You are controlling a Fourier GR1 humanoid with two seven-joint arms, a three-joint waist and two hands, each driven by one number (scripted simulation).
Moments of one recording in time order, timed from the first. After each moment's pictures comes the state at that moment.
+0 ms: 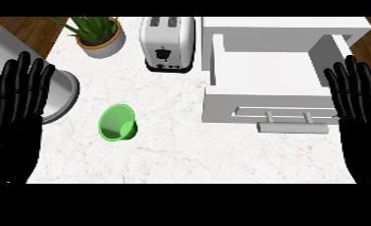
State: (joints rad) left arm 0.01 0.13 0.00 -2.10 0.00 0.01 0.00; right arm 0.03 -0.13 0.01 -2.10 0.00 0.00 0.03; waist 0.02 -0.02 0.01
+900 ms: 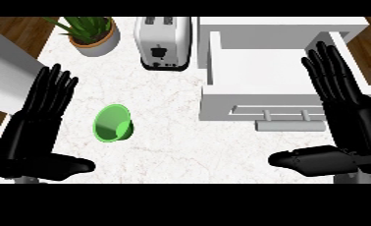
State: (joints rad) left arm 0.03 0.14 0.11 -1.82 0.33 -0.20 -0.01; right arm -0.10 -0.16 -0.01 -1.98 -0.09 0.11 0.10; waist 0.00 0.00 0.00
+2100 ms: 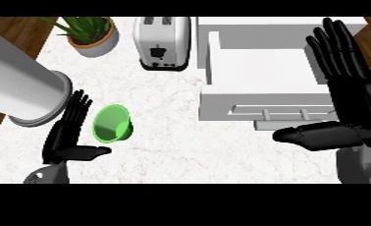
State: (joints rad) left arm -0.14 0.19 0.22 -0.94 0.11 -0.28 -0.53; right arm -0.24 -0.17 -0.08 -1.90 -0.10 0.14 0.11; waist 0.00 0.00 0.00
